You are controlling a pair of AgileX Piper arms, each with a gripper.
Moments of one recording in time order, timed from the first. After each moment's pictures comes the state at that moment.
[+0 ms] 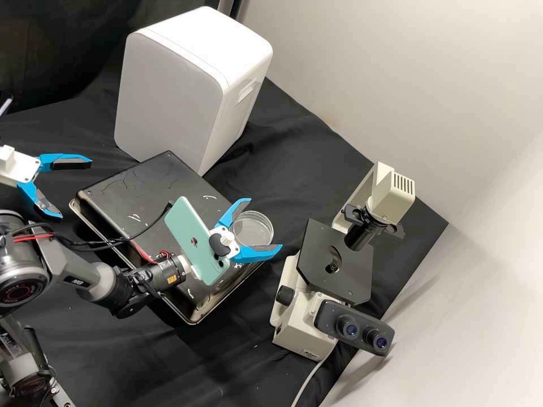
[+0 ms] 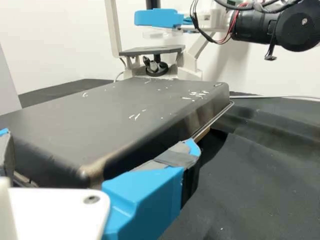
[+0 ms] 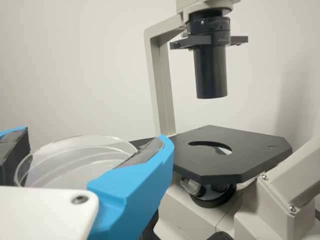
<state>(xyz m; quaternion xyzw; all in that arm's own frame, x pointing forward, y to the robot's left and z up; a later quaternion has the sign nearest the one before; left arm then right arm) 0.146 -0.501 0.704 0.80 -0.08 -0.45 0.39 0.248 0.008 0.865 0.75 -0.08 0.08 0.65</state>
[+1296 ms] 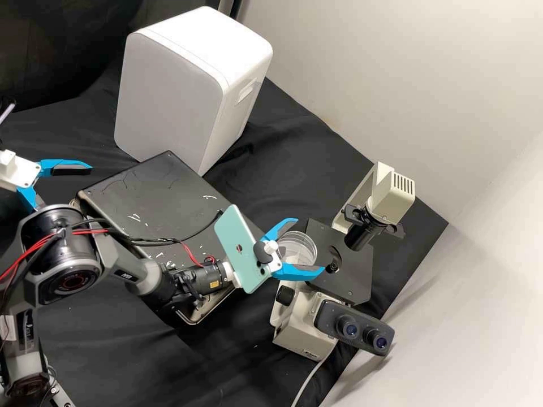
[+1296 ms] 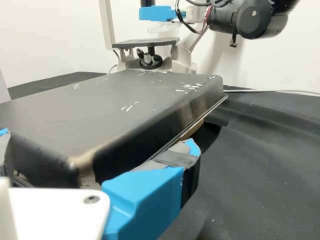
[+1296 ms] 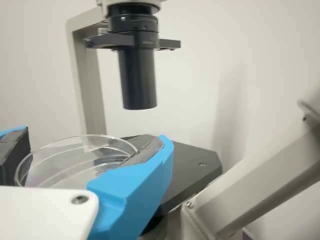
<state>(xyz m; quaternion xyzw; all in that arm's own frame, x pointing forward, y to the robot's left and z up) 0.144 -0.500 0.698 0.80 -0.07 -0.46 0.39 0.304 -0.033 0.906 0.72 -0.18 0.08 0.66</state>
